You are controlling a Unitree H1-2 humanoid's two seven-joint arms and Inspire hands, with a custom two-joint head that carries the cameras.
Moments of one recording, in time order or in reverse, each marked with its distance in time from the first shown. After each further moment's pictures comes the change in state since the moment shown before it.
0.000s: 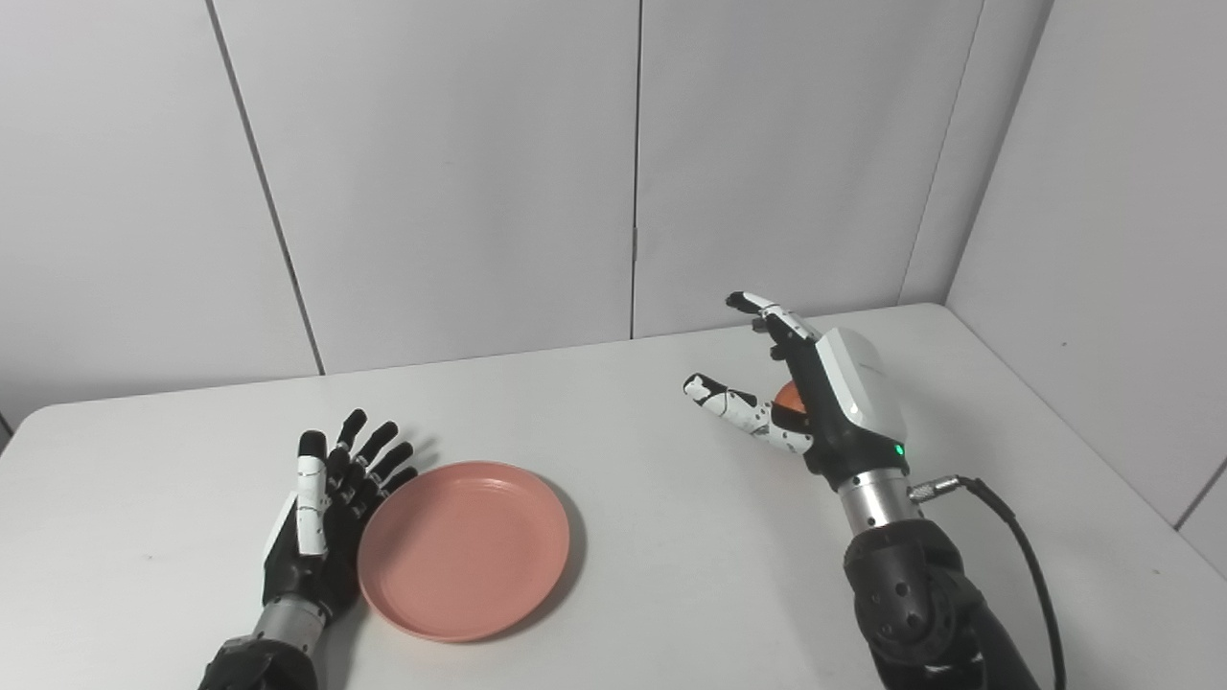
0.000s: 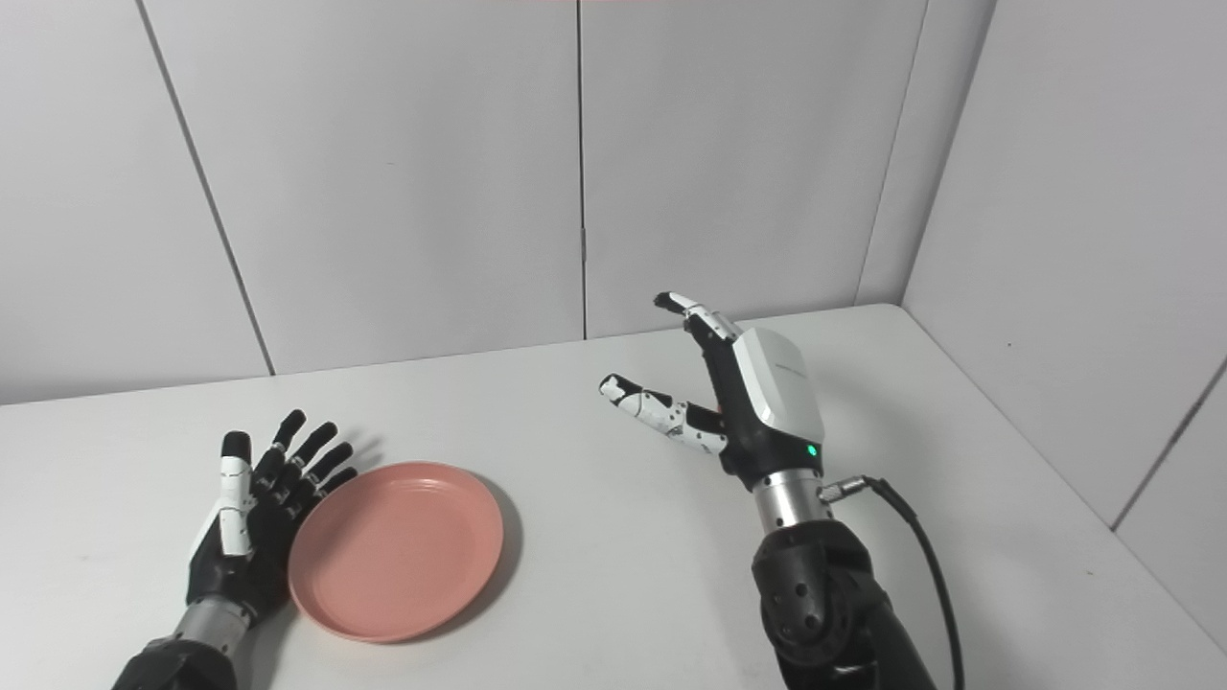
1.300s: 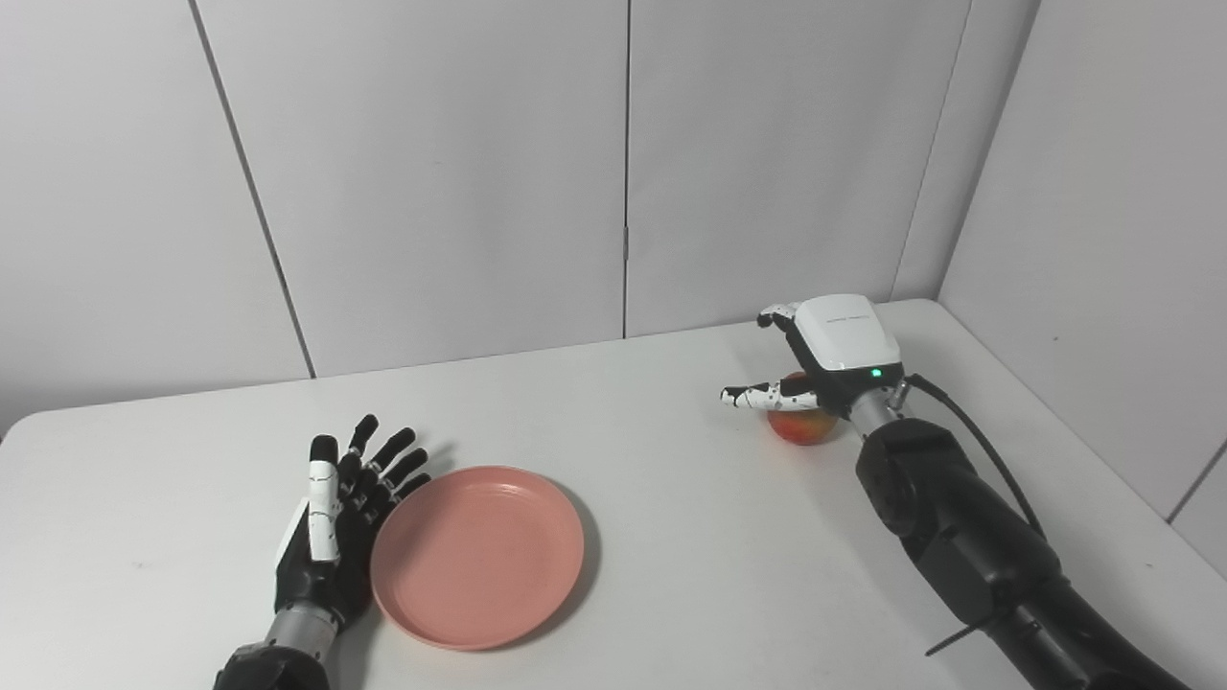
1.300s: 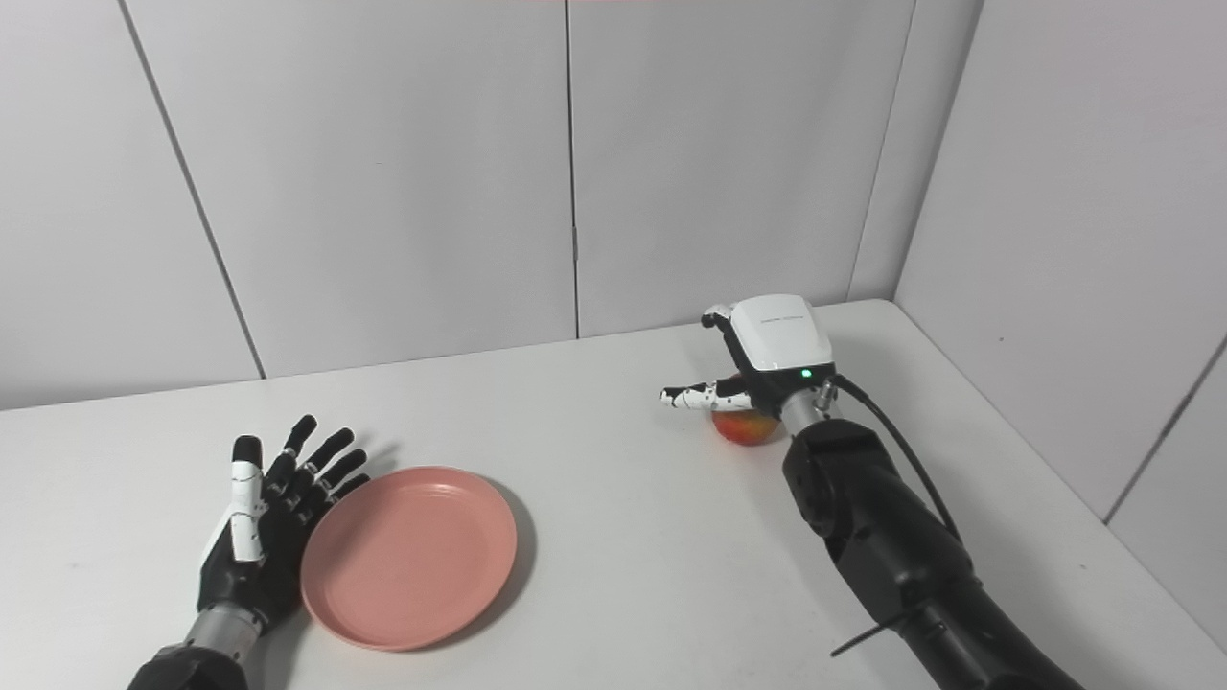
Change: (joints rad) left arm 0.022 -0.025 -0.019 -0.059 0.012 0.042 0.023; right arm -0.261 -0.220 0.170 0.621 -0.222 -0.080 -0.028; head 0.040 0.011
